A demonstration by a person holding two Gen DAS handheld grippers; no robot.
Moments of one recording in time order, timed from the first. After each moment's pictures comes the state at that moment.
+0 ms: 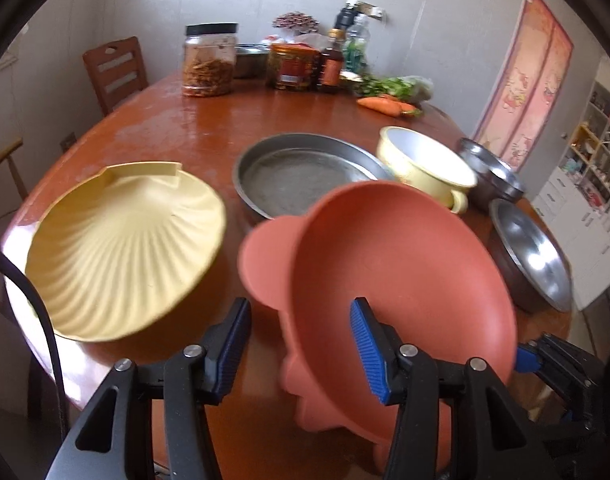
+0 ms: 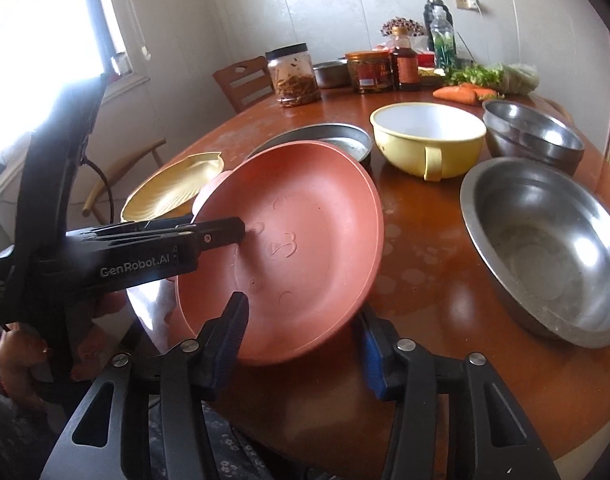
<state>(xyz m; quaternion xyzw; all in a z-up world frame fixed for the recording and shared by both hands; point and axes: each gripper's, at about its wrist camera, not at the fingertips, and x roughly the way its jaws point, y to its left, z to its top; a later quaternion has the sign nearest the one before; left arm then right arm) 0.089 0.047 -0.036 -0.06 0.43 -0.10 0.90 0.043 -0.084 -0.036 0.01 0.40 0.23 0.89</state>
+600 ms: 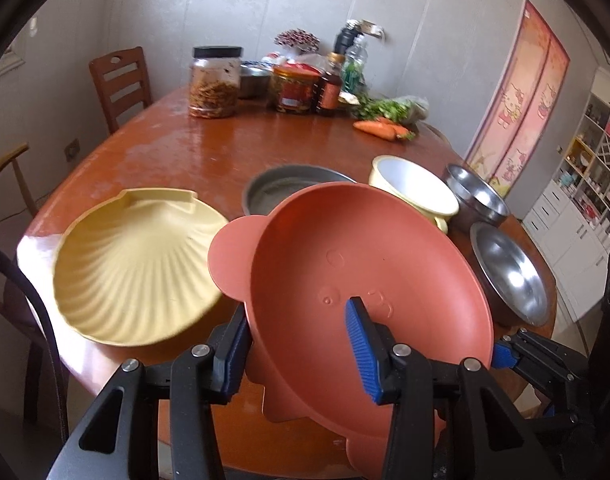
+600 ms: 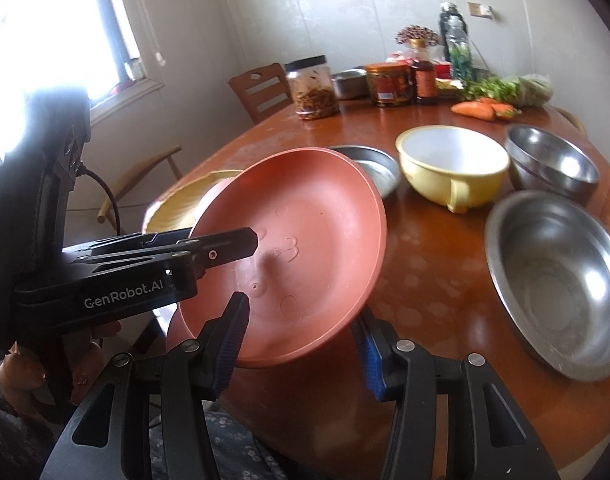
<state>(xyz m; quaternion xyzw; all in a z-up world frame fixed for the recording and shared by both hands) 0.077 0.062 -0.005 -0.08 0.40 -0.09 0.91 0.049 -0.067 -0.015 0.02 0.39 0.26 0.88</state>
